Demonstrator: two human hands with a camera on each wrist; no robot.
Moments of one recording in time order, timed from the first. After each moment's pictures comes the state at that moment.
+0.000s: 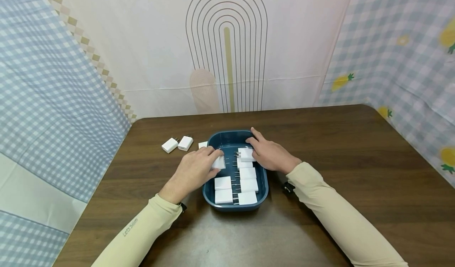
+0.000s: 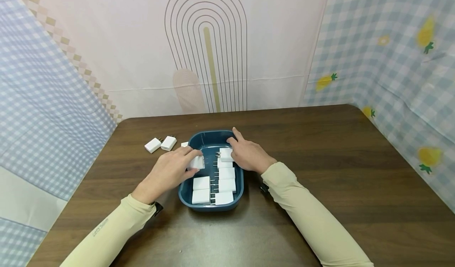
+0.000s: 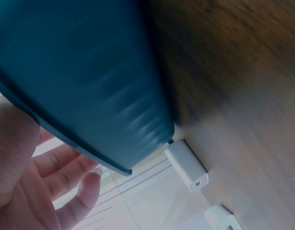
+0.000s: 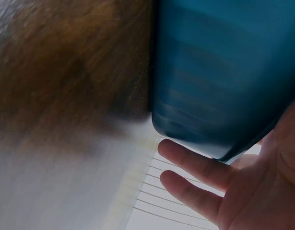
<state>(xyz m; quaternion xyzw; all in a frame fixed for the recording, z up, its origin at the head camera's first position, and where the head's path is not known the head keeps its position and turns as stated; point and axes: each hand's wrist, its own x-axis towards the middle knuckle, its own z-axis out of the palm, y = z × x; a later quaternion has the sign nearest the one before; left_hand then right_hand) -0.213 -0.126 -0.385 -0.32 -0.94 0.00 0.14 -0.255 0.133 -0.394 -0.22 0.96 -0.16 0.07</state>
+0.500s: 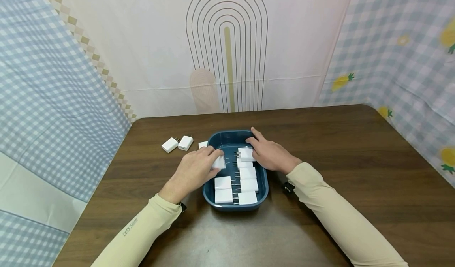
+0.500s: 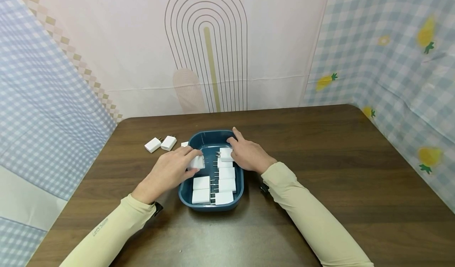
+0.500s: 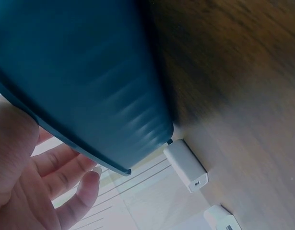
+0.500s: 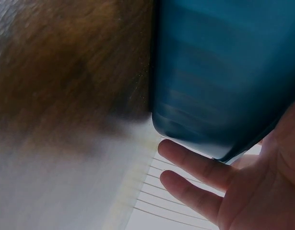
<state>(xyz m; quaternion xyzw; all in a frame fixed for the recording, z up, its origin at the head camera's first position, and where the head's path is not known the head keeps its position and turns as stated) -0.213 -0.126 -0.385 -0.32 -0.94 0.00 0.13 -0.255 0.133 -0.395 -0.22 0.96 -0.16 0.07</state>
